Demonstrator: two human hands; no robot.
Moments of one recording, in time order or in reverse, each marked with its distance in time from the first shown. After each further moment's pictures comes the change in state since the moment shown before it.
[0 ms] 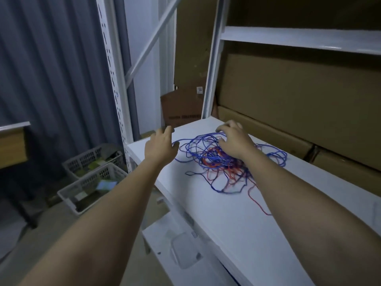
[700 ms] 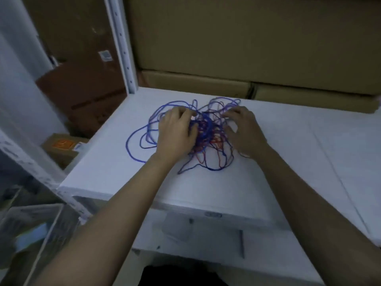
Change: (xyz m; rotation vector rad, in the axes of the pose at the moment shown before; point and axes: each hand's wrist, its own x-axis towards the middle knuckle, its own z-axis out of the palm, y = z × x) left_hand 0.069 0.031 0.071 -0.424 -0.081 0.829; right_hand -0.065 0.001 0.036 -0.031 0.317 0.524
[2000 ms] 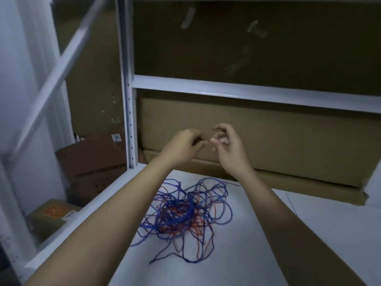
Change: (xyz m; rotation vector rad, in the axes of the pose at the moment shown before) left_hand 0.151 0.084 -0.070 -0.187 -0.038 0.137; right_hand 0.098 -0.043 -0.114 0.603 0.244 -0.174
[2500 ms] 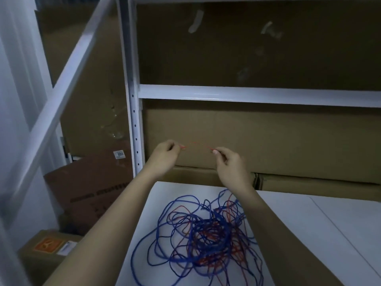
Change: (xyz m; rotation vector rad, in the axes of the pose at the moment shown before) left_hand -0.001 -0.126 -0.048 -0.368 0.030 -0.353; right_hand 0.022 0.025 0.101 -0.350 0.165 0.160
